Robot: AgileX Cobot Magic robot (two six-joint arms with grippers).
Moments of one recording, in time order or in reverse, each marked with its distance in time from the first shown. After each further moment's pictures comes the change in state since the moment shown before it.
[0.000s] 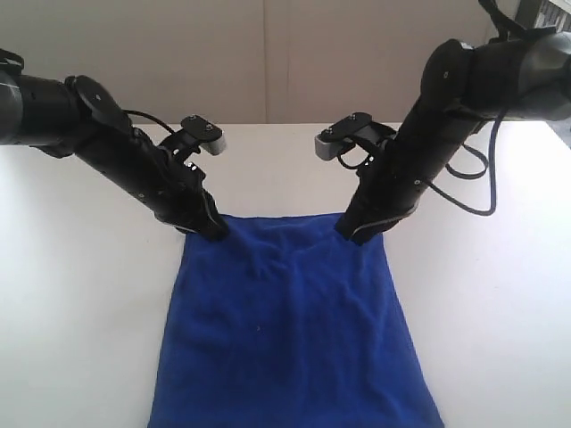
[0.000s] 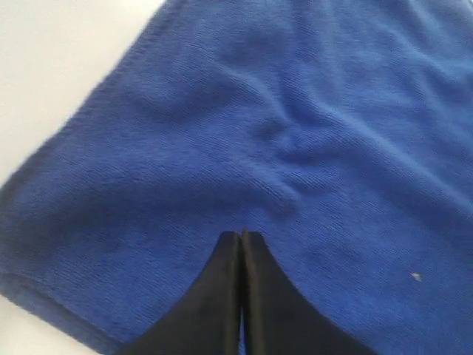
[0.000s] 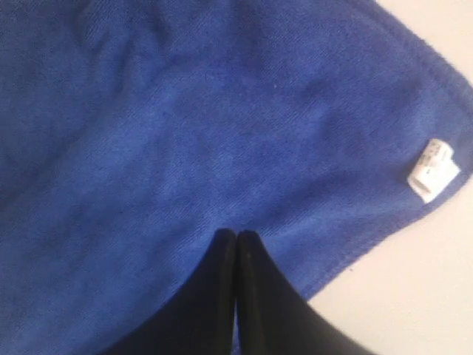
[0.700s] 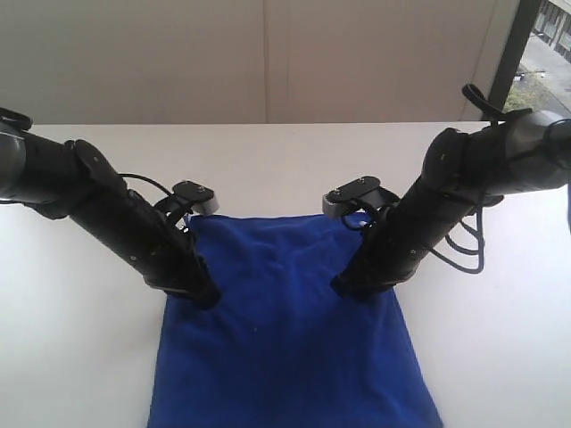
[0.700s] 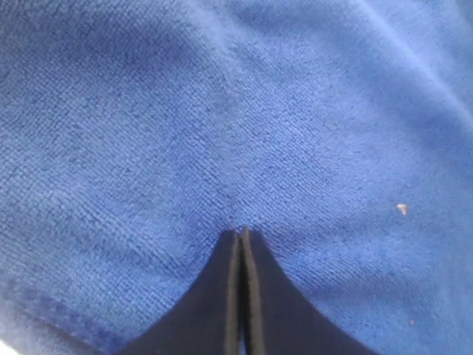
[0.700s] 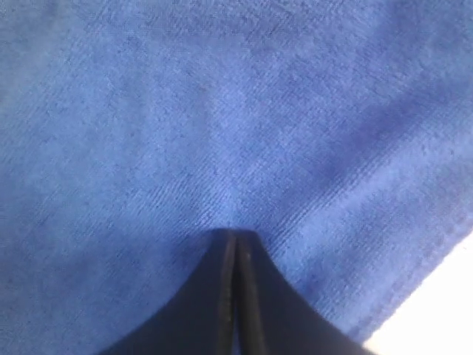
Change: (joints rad) left arm -0.006 0.015 0.222 -0.072 -0.058 -0.007; right arm 0.009 0.045 0.251 0.129 -0.262 -0.050
